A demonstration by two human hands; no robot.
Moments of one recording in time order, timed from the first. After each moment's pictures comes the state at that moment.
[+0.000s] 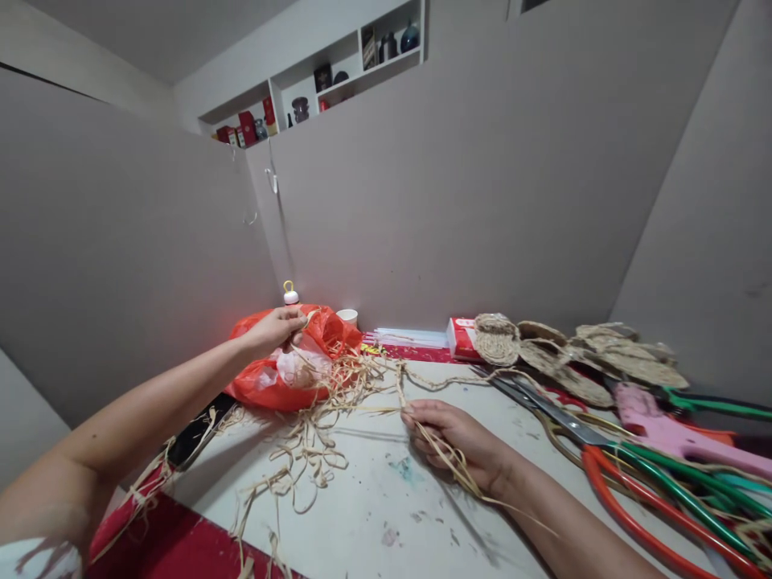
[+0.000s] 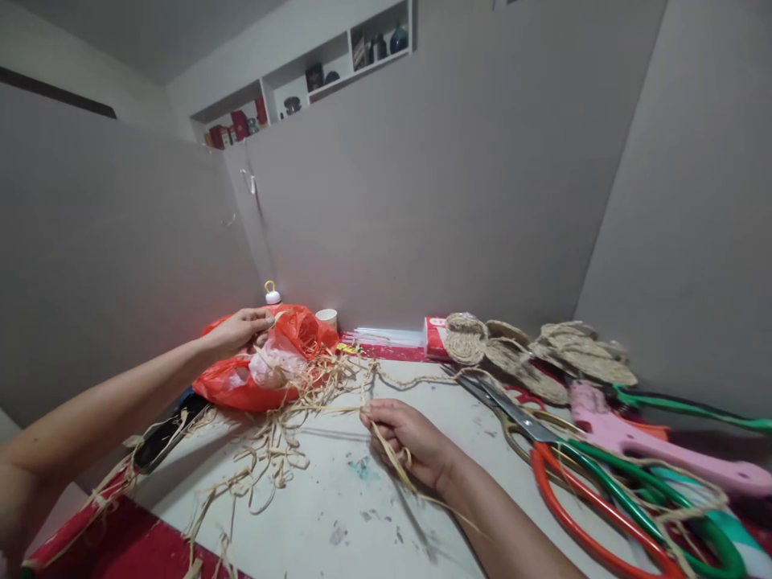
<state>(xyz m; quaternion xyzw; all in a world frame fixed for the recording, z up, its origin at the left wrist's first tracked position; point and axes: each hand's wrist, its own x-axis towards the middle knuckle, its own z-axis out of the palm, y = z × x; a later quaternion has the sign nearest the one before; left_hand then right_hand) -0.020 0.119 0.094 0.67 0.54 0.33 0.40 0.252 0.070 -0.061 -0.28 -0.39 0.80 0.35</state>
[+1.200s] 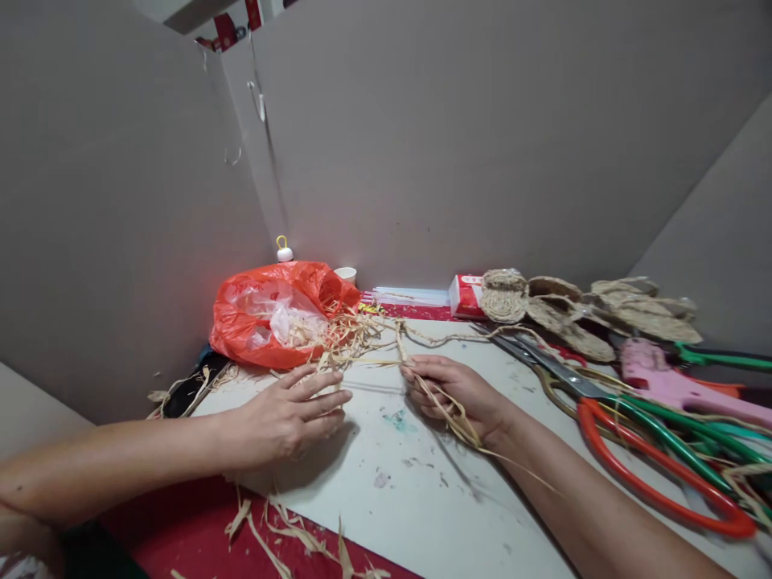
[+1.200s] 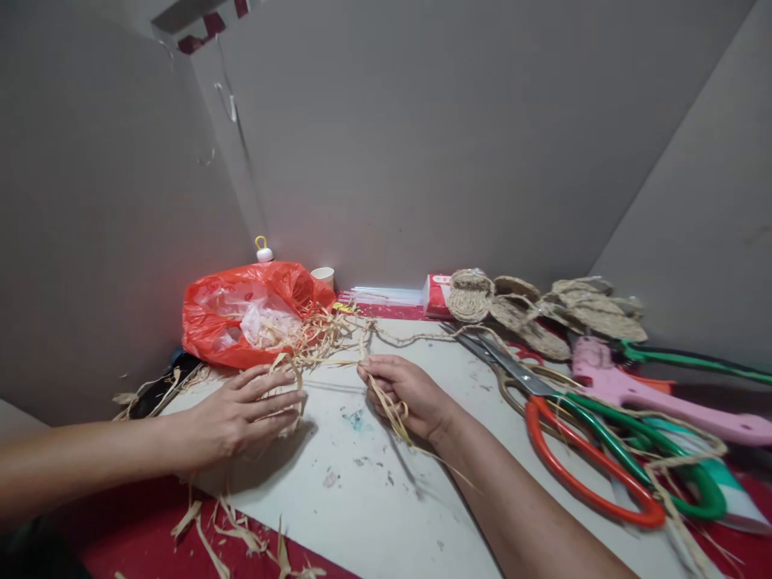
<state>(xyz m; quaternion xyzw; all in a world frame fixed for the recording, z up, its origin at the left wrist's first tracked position) -0.020 0.007 0.011 0.97 0.19 0.01 -0.16 0.254 0.065 -0.052 -0.28 -0.36 0.81 0.37</state>
